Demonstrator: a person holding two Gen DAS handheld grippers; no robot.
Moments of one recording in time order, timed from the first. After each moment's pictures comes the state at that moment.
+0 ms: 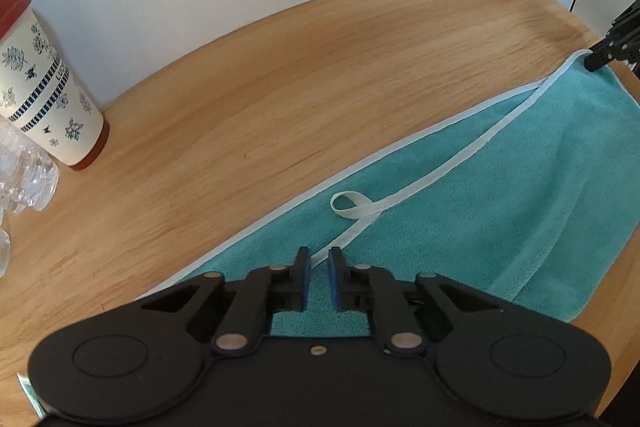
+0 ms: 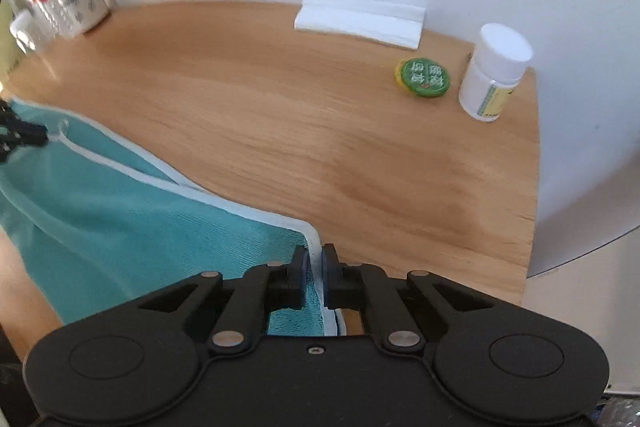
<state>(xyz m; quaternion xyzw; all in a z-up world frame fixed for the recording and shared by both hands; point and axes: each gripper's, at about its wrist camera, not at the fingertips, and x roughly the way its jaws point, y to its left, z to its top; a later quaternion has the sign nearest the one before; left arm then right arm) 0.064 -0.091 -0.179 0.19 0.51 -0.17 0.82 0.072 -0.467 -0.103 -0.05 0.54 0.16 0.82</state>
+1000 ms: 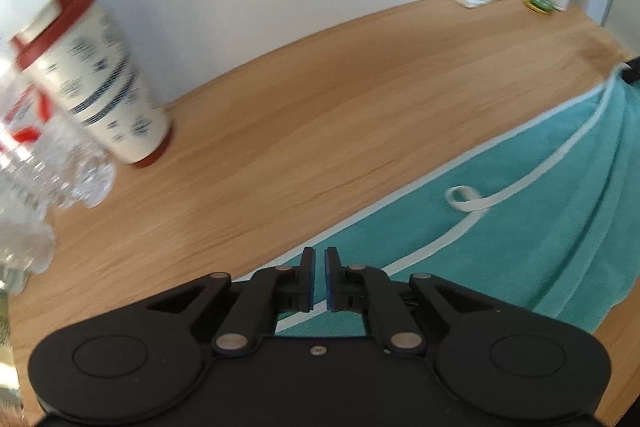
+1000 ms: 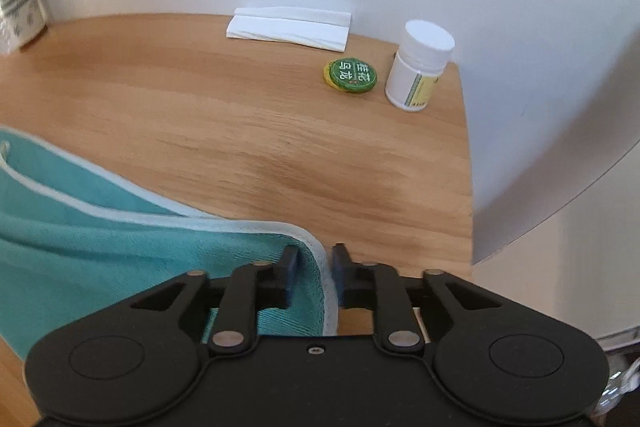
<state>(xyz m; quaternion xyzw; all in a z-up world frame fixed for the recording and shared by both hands) 0.069 -0.037 -0.159 0.19 0.50 -0.11 0.84 0.055 -0.456 -0.114 -0.09 0.52 0.05 0.85</state>
